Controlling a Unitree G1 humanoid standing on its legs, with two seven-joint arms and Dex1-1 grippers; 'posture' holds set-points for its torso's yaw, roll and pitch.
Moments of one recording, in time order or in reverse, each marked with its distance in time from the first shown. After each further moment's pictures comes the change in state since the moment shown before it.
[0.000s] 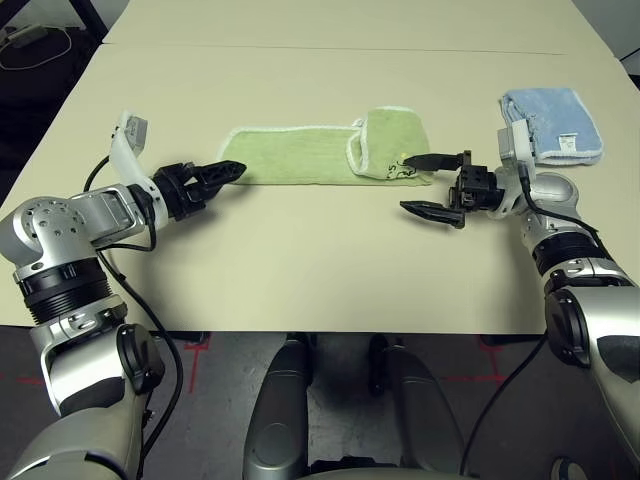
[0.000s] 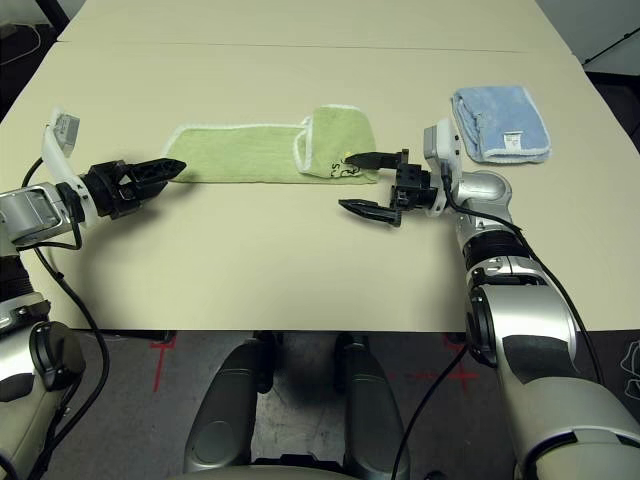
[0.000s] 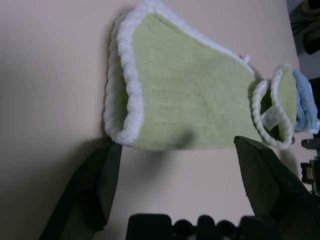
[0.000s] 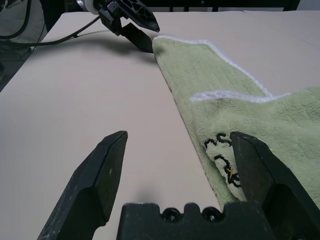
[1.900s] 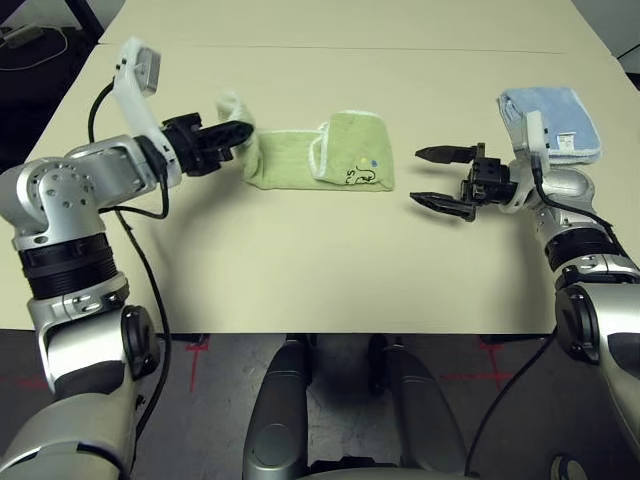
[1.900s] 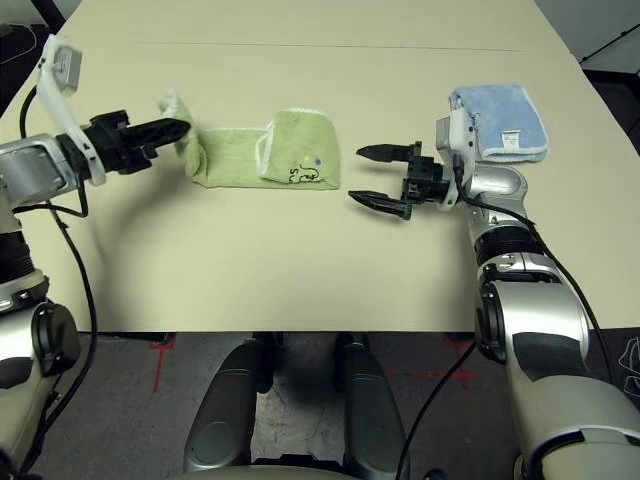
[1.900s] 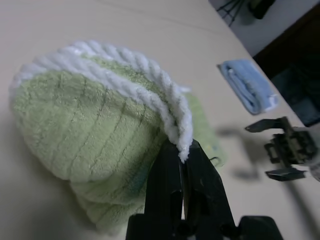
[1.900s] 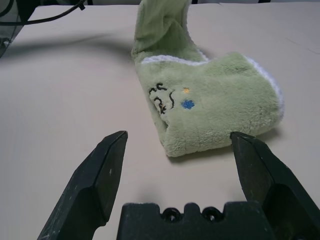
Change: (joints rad) left arm -0.160 0.006 -0.238 -0.212 -0.082 -0.069 -0.085; right arm -0.014 -0.050 -0.028 0.006 -0.019 0.036 -0.046
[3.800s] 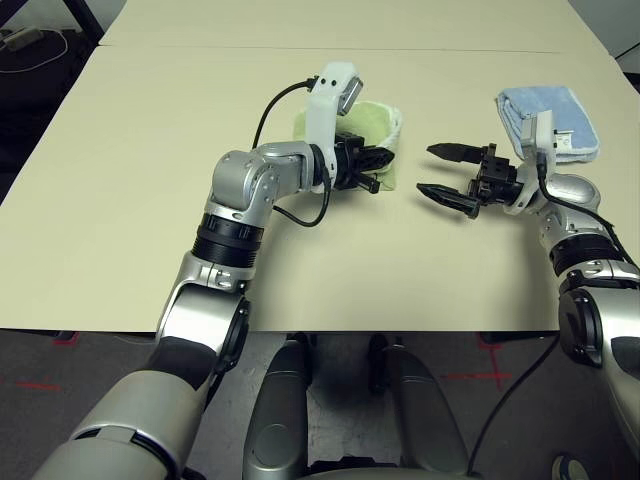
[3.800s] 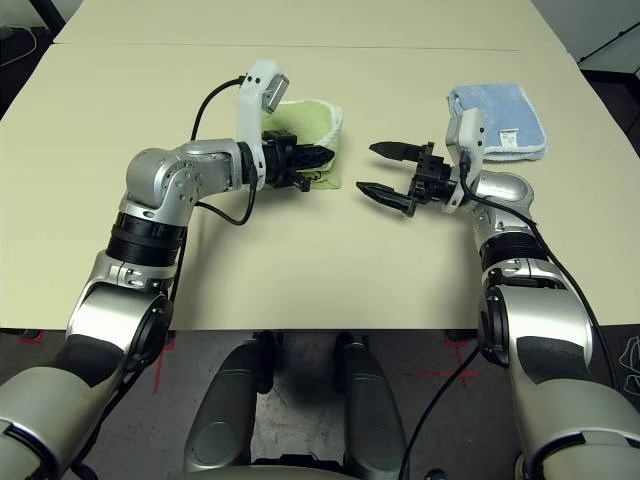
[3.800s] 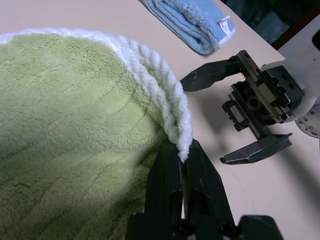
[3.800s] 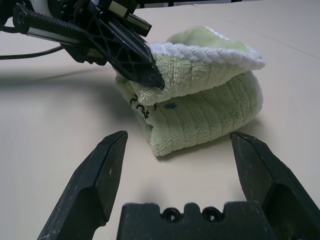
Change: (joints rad) left arm -0.068 -0.346 -0.445 0.201 0.308 -0.313 -0.115; right arm 0.028 0.007 -0.033 -0.001 0.001 0.014 -0.063
